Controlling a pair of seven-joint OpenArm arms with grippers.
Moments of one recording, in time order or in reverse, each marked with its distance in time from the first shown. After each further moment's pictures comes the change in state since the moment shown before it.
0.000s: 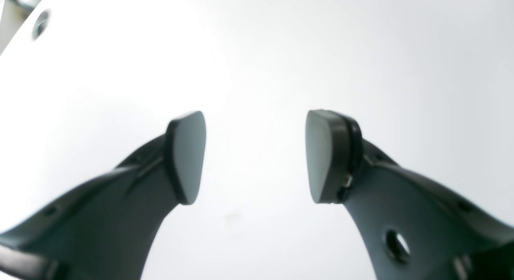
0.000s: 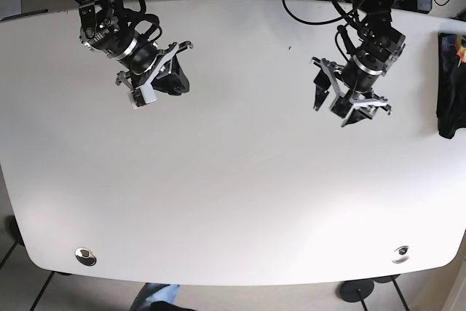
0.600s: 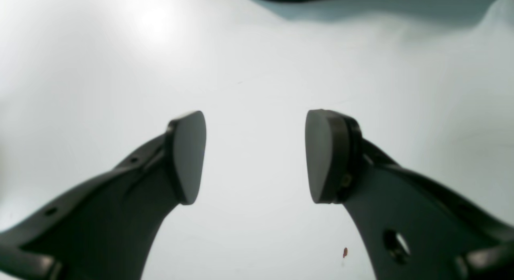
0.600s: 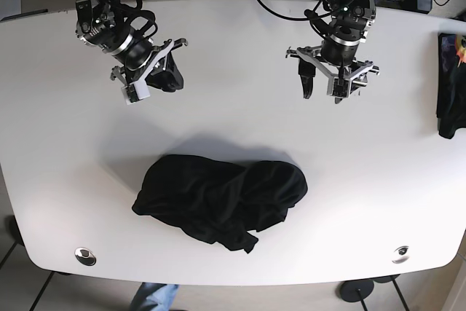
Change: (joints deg) left arm 7.6 12.0 1.2 2.9 -3.8 16.8 -0.3; right arm -2.1 -0.4 2.7 0.5 0.1 0.0 0.2
